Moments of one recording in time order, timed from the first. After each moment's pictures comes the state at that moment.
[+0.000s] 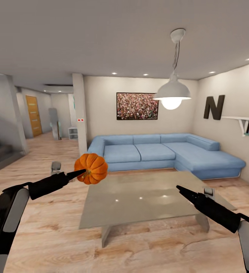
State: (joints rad) left arm -0.49 0.23 0.18 -1.45 0.60 0.95 -0.86; right arm -0.27 -0.06 -0.51 -1.58 -0.43 1.04 0.96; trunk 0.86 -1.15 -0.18
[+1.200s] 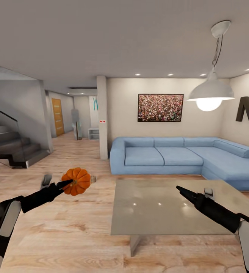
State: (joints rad) left arm -0.49 0.25 0.34 -1.12 0.57 0.93 -0.70; right arm -0.27 -0.06 -0.51 -1.58 -0.42 1.04 0.95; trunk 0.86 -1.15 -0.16
